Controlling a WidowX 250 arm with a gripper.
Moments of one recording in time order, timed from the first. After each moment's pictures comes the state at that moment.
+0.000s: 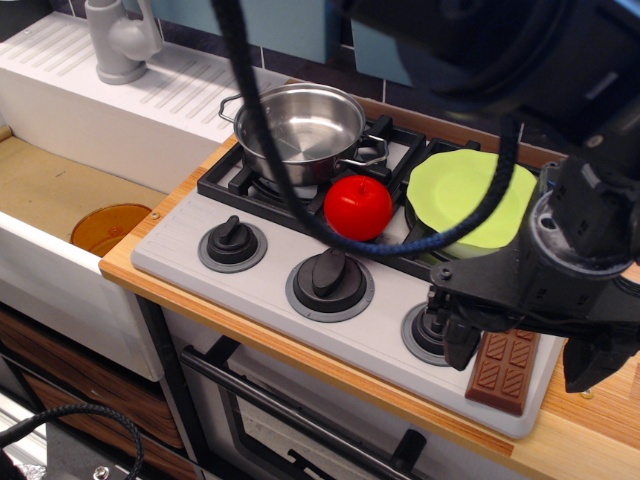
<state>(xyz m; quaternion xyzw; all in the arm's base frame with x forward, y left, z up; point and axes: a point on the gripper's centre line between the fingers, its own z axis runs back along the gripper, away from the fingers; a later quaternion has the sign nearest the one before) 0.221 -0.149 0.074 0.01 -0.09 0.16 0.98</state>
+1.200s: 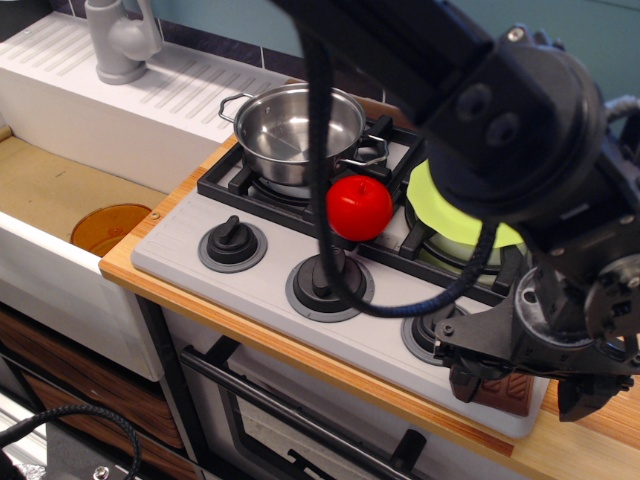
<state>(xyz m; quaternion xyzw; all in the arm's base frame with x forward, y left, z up) 0.237 -0.152 0.021 -0.01 -0.13 0.16 0.98</state>
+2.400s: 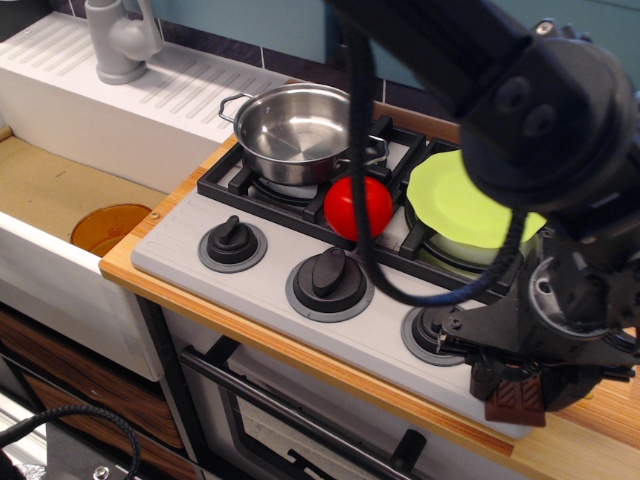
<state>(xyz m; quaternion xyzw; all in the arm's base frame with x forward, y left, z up) 0.236 -0.154 0.022 0.03 -0.11 0.18 0.98</state>
